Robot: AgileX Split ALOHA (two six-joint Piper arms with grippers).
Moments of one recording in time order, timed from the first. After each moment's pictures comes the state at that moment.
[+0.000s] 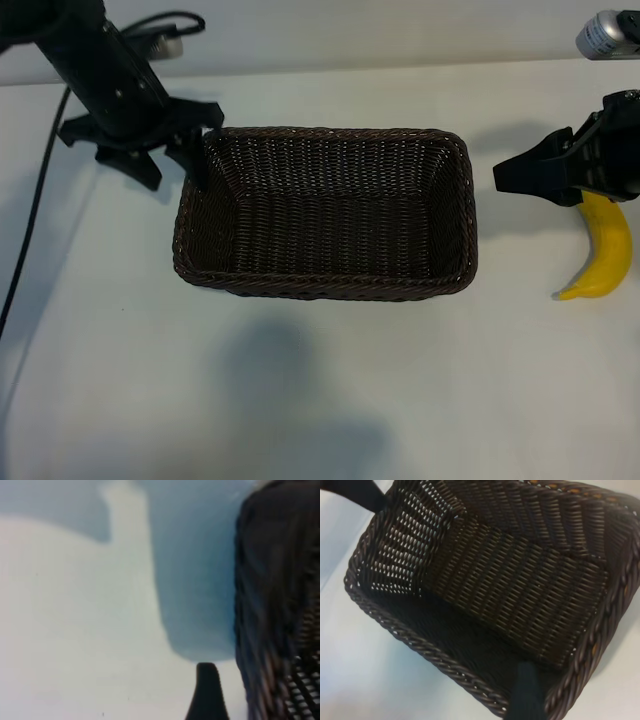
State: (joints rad) left arm -0.18 2.02 -1.64 -0.24 1.17 0.00; right arm 0.06 1.38 -0.86 0.97 0.78 -0.90
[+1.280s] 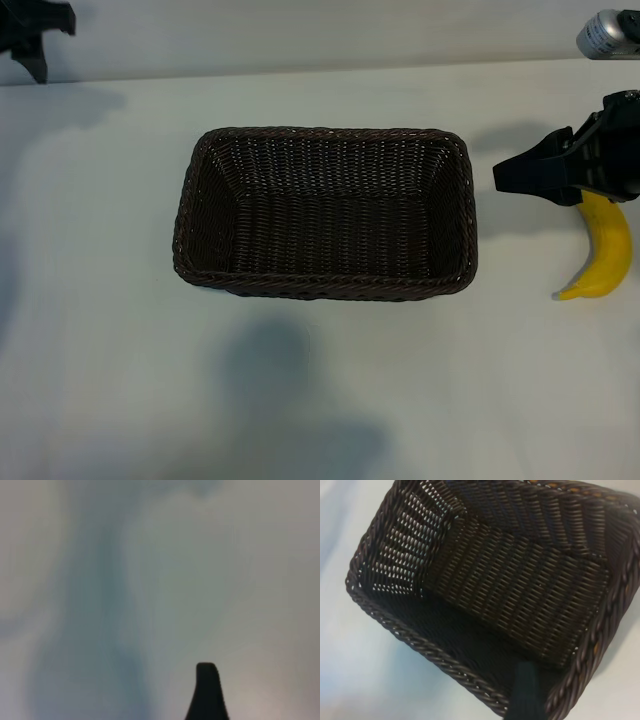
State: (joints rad) left arm -0.01 1.87 -1.79 0.10 1.17 -0.12; right arm 0.06 1.38 -0.86 0.97 0.78 -0.89
